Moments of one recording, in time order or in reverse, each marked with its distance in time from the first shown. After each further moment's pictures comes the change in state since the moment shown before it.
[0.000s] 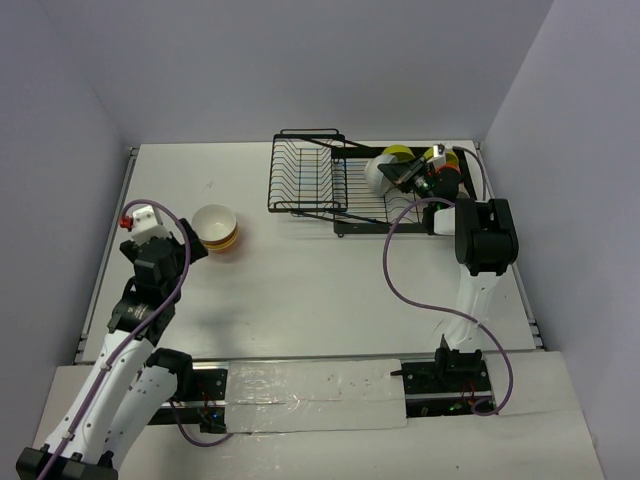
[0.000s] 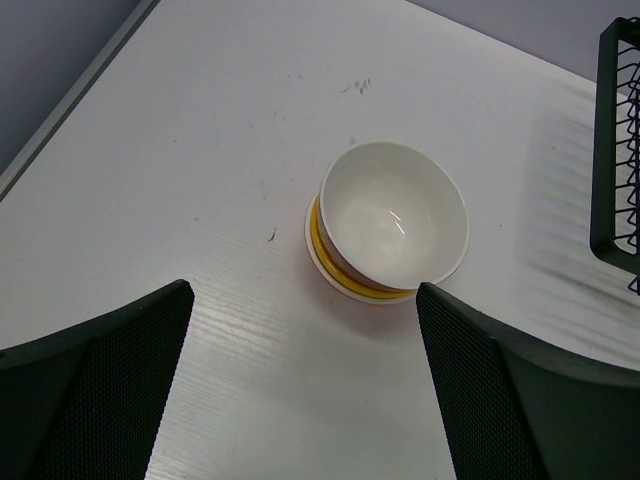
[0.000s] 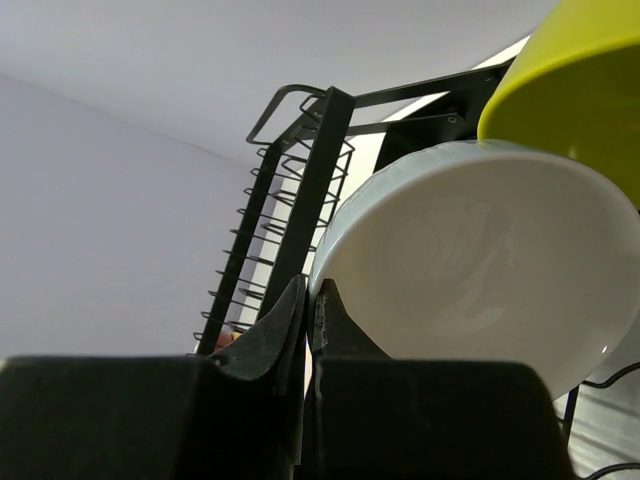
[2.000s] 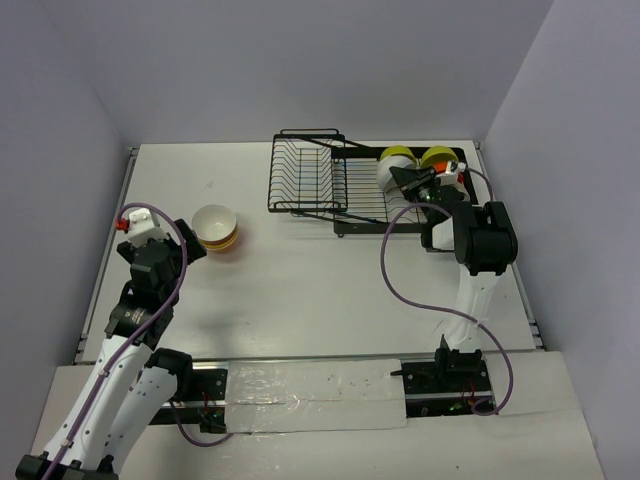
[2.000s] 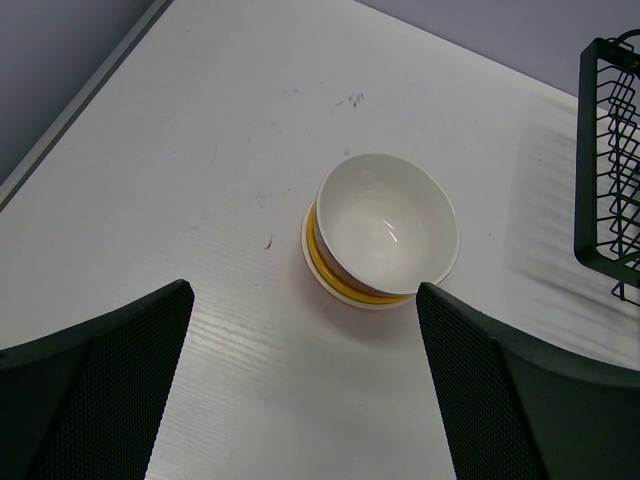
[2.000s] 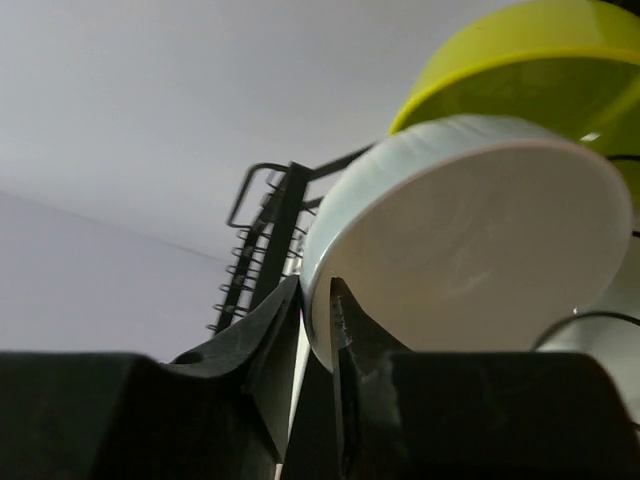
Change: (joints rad) left arm 0.000 -0.039 0.000 0.000 0.001 0.003; right arm 0.003 0.009 -0.163 0.242 0.275 0.079
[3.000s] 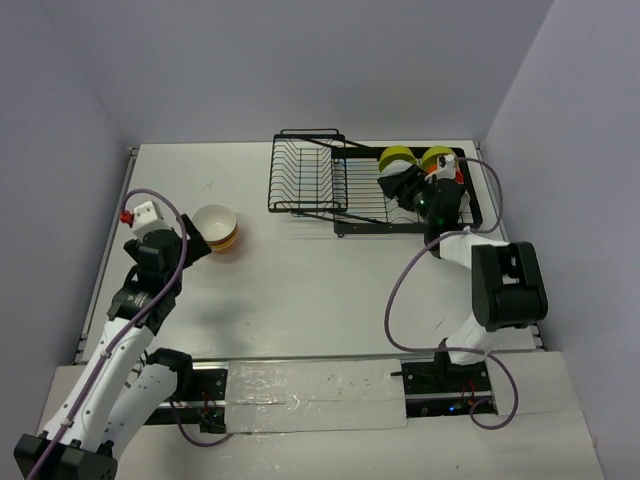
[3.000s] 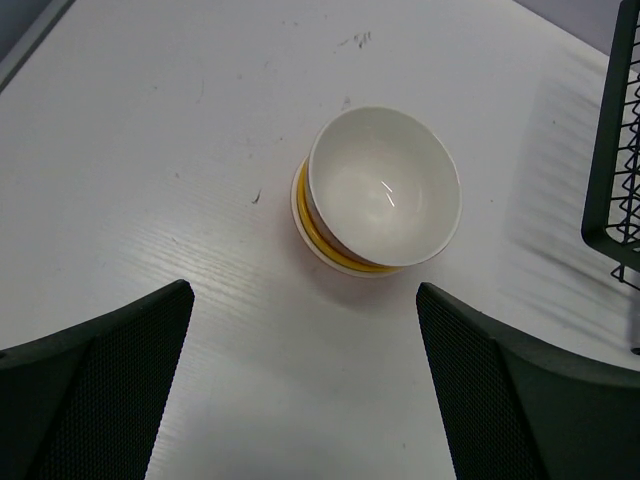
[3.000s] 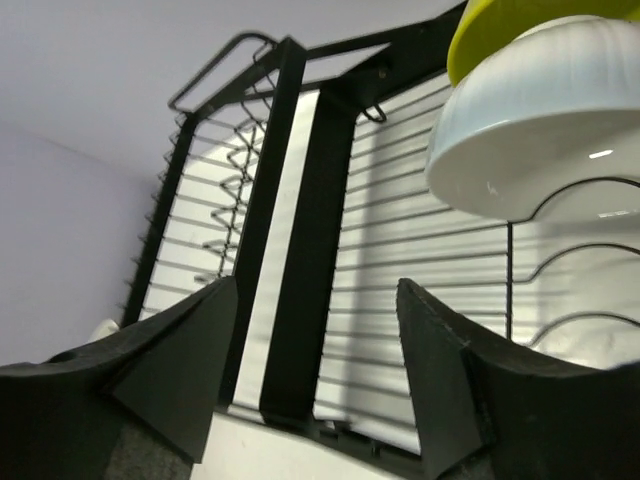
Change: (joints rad) left arm 0.000 0.098 0.061 -0.108 0.024 -0.116; right arm 0.087 -0.463 -0.158 -0.565 0.060 -0.382
